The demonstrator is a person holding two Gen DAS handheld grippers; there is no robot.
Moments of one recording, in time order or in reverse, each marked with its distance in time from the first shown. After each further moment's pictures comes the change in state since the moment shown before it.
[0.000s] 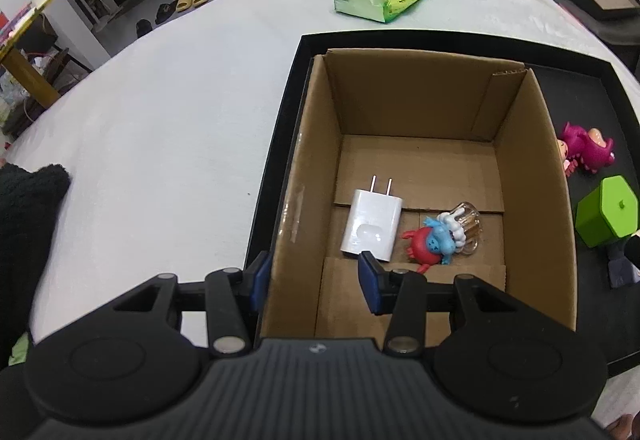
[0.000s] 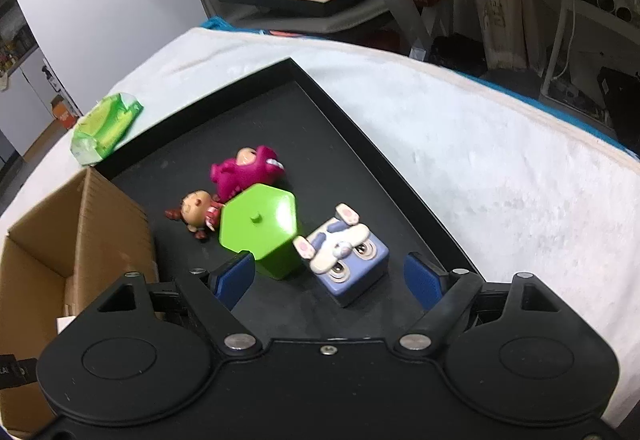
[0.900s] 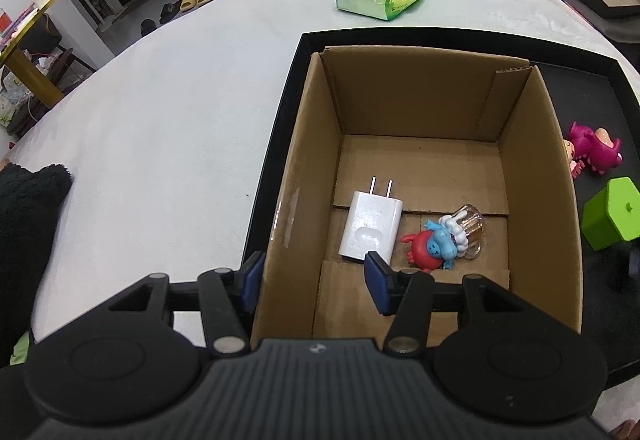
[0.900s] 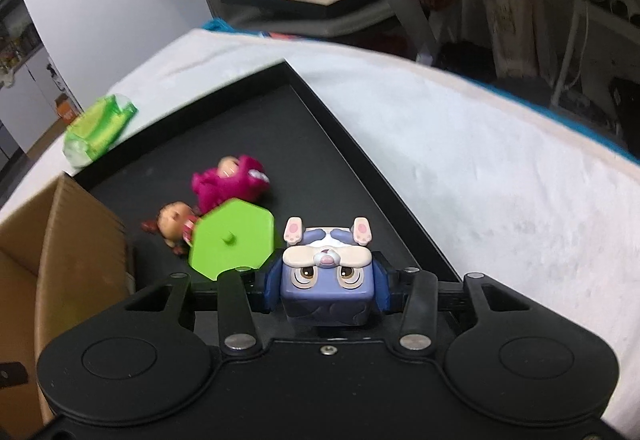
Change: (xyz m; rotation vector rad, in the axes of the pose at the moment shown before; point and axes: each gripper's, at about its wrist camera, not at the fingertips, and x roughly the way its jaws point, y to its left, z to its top) left arm 0.004 -0.003 0.000 -0.005 0.003 0.007; right arm 0.013 -0.010 0.010 -0.017 -0.045 0.035
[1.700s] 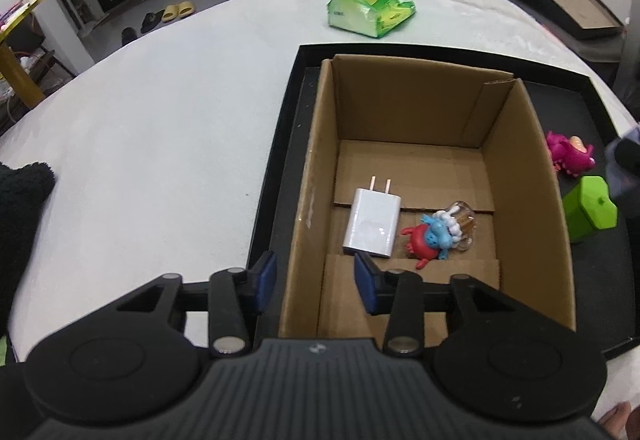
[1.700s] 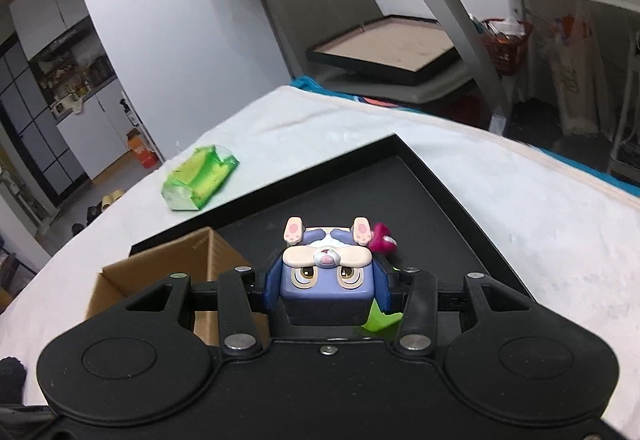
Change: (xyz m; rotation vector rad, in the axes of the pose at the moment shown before) left arm -0.010 0.027 -0.017 -0.014 -0.071 -0.113; right arm -0.049 0.051 0.016 -0.050 -0.148 0.205
